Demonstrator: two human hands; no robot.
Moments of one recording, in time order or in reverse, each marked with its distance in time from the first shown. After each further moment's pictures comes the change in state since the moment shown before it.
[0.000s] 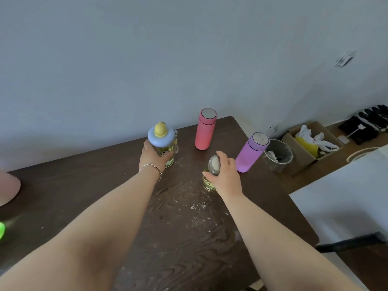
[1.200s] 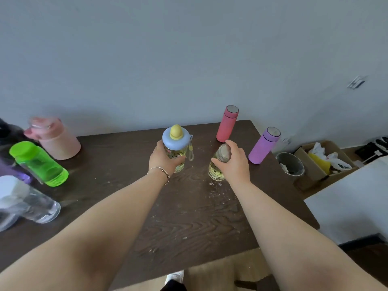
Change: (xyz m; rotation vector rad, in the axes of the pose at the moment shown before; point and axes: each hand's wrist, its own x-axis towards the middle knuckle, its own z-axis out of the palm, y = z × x) left_hand -0.142 -0.038 -0.098 -0.068 0.071 0.063; right_hand -0.090 -0.075 -0.042 0.142 0.025 -0.086
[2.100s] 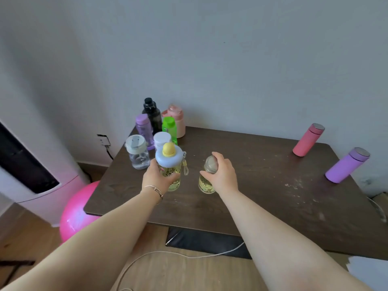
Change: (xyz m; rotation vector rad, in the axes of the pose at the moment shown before) left_hand -0.214 -0.179 -0.291 0.015 0.349 -0.170; right_hand -0.243 -0.230 0.138 0.085 -0.336 -0.275
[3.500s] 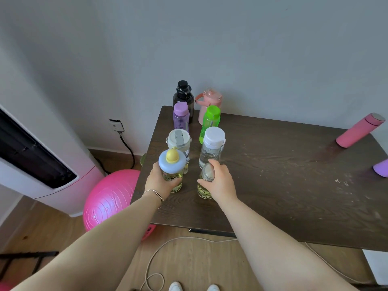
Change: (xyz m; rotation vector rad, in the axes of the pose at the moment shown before) left_hand 0.124 -0.159 -0.093 0.011 -0.166 -0.075; right_hand 0.018 -0.091 0.200 -0.088 -0.121 0.080
